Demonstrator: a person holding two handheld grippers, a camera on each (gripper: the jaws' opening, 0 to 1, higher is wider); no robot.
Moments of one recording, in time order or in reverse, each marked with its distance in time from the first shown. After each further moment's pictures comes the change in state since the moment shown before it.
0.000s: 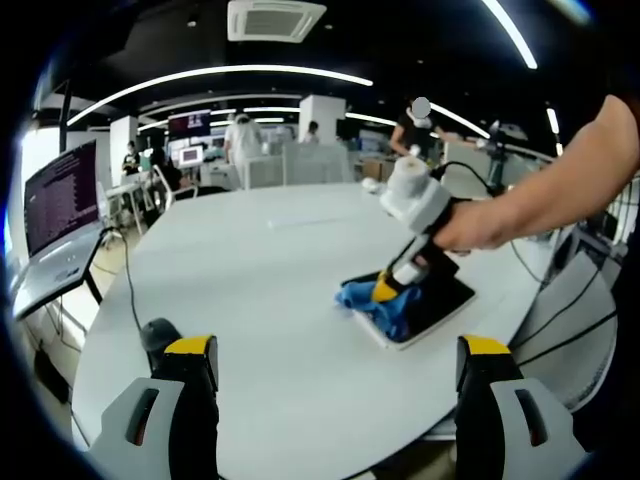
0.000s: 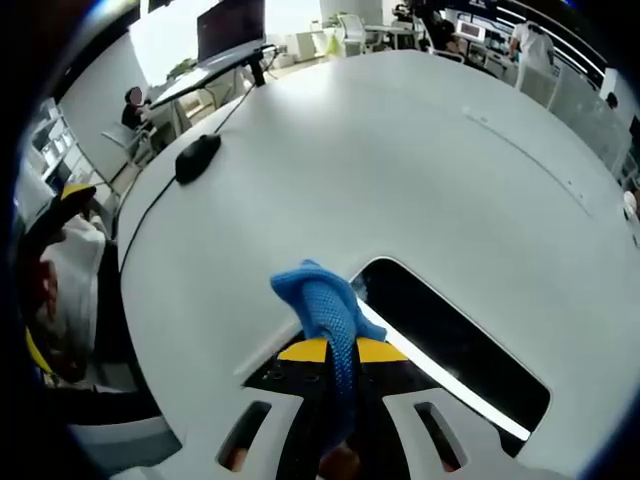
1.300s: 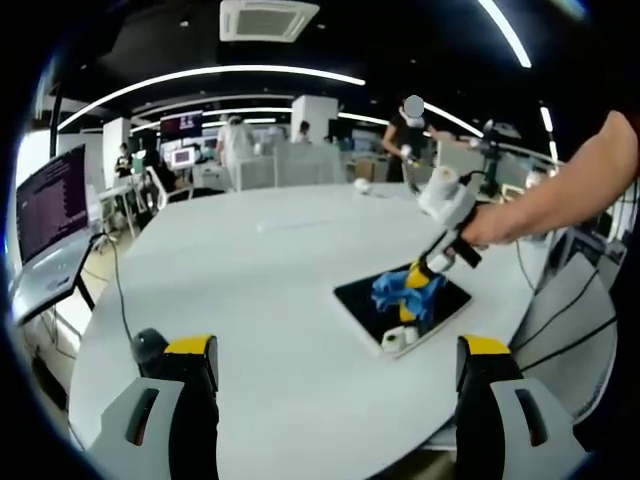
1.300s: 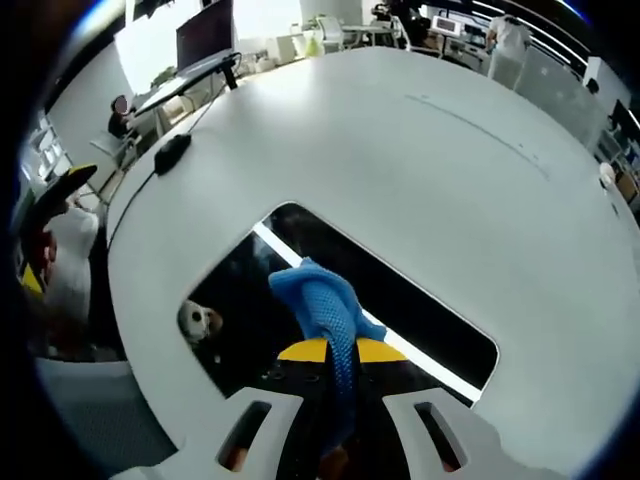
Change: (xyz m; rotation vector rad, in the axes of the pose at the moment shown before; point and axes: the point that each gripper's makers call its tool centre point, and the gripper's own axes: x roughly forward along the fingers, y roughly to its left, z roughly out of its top) left arm 0.014 -0.004 0.008 0.005 -0.002 -0.031; right arm -0.035 -0.076 -0.056 0.050 -0.003 -0.054
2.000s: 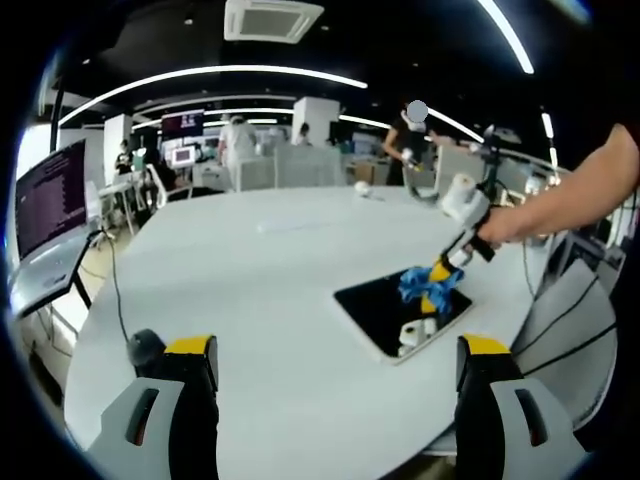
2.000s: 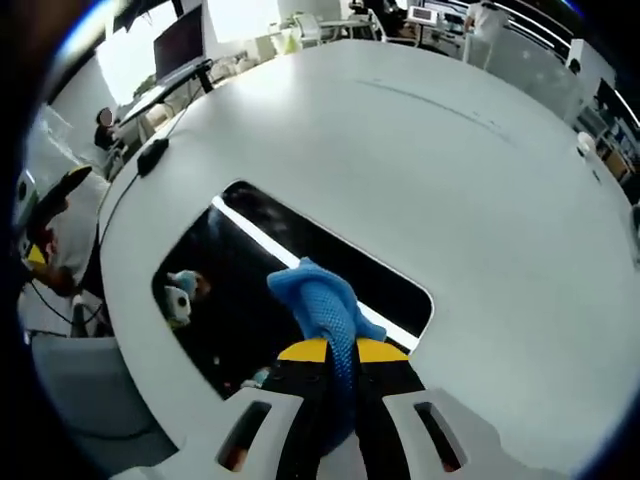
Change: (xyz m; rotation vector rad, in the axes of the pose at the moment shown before) left arm 0.004 0.003 0.003 -0.011 -0.009 -0.010; right arm -0.022 -0.051 -0.036 0.079 0.023 -0.029
